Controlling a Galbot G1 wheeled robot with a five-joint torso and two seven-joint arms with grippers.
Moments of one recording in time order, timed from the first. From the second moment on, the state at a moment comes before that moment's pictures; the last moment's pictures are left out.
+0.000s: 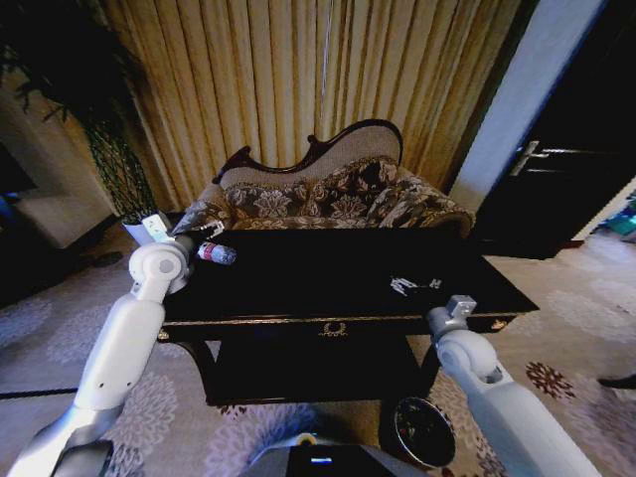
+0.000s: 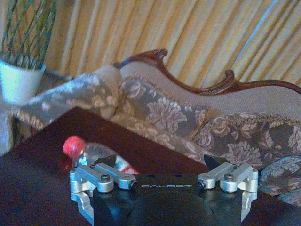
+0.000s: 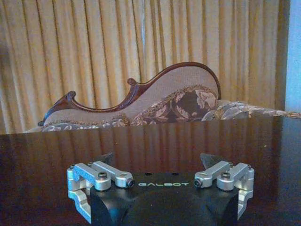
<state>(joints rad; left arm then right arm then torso) 0.69 -1.00 -0.40 -1.90 -1.41 0.65 -0.87 -1.32 0.96 0.50 2.01 0.69 -0.21 0.25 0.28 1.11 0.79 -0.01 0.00</state>
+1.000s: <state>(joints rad) 0.48 -1.03 -0.33 -1.85 -1.84 0.50 -1.41 -1.30 0.94 0.45 1.98 0.68 -0.20 0.25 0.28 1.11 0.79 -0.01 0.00</state>
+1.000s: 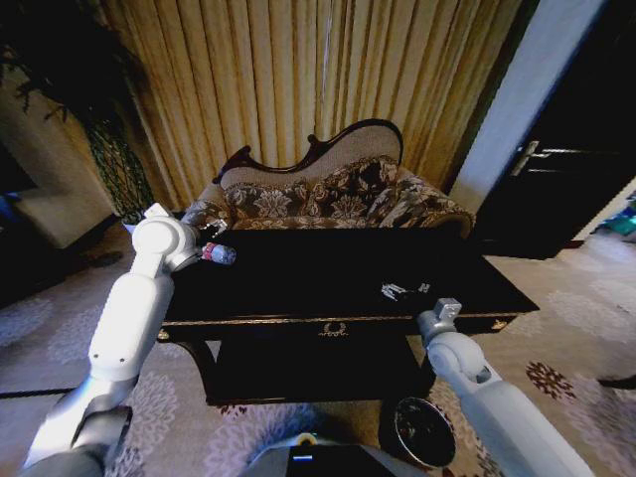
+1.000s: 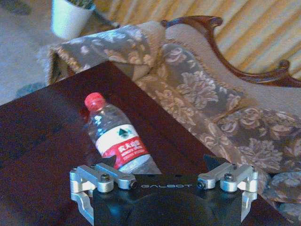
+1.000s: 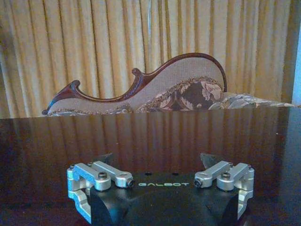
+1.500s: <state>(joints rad) 0.51 -1.01 -0.34 -1.85 -1.85 0.49 -1.42 -1.26 0.90 0.47 2.02 0.75 -0.19 0.25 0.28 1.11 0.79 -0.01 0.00</state>
